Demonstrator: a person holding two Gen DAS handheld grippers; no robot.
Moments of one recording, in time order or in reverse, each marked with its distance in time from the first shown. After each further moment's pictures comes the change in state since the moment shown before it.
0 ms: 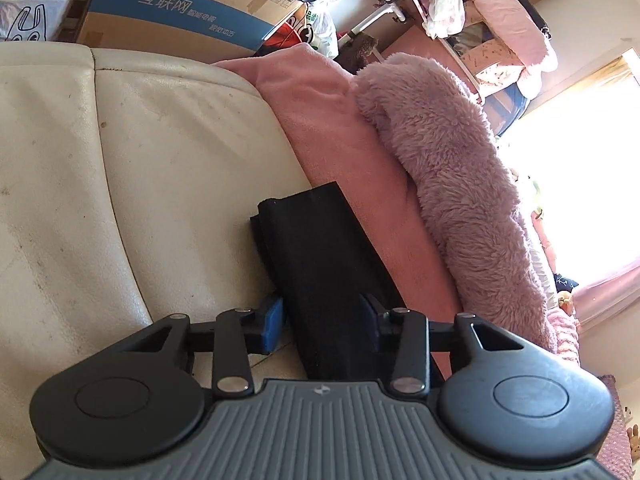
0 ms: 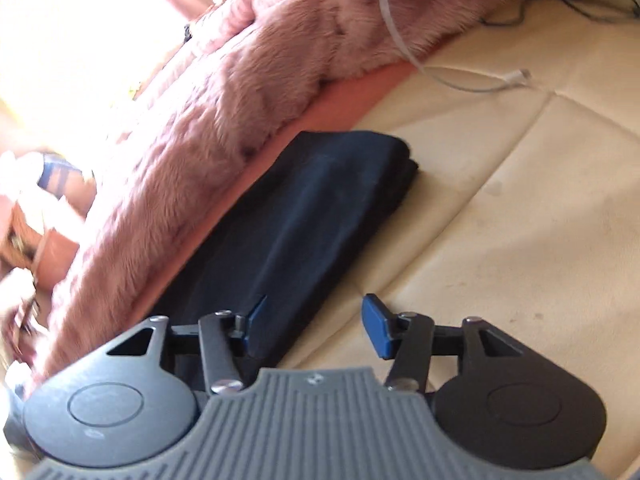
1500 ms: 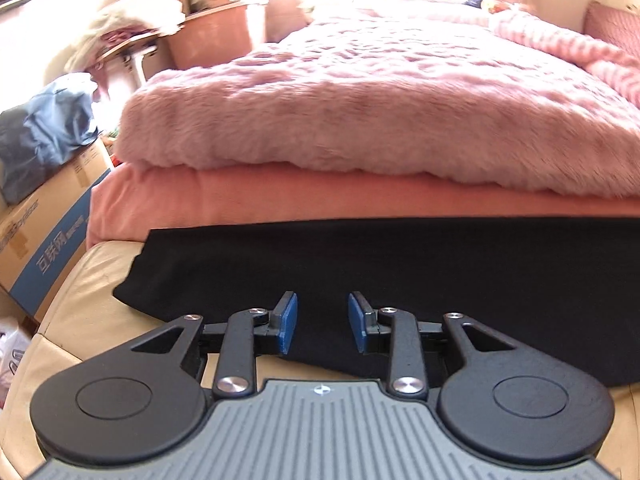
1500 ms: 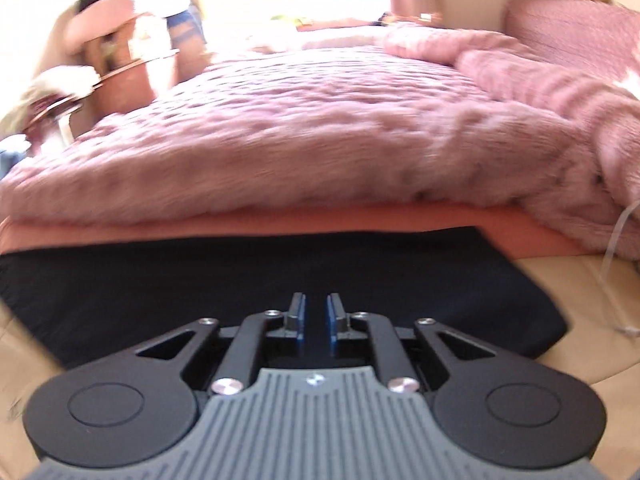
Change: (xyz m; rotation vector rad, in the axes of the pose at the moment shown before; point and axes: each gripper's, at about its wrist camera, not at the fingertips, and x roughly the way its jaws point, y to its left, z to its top) left arm -0.050 -0.154 -0.146 1.123 0.103 0.167; right arm 0.008 0.145 -0.060 -0.838 -0.011 0.059
